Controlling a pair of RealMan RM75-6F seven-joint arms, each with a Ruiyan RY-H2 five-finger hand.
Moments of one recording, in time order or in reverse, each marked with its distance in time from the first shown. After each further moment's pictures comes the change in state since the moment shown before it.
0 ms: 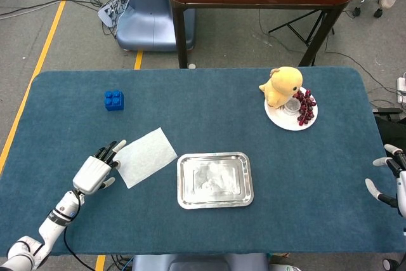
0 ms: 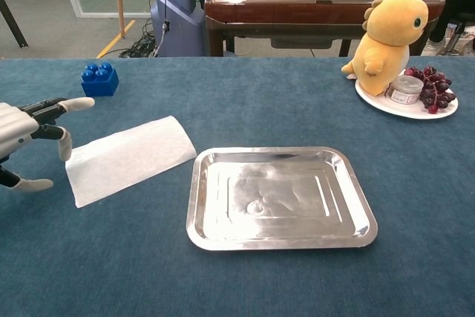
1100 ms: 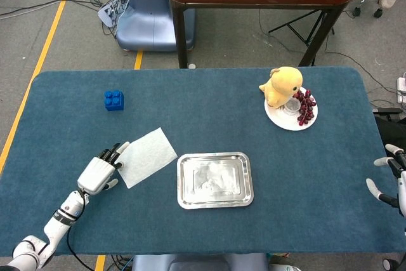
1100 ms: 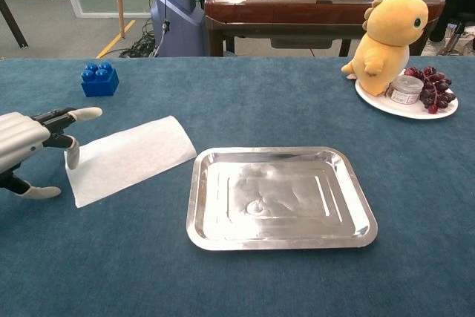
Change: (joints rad) left arm -0.010 -0.032 0.018 0.021 -0.023 -0.039 -0.013; right arm -0.002 0.005 0.002 -0.001 0.002 0.002 0.009
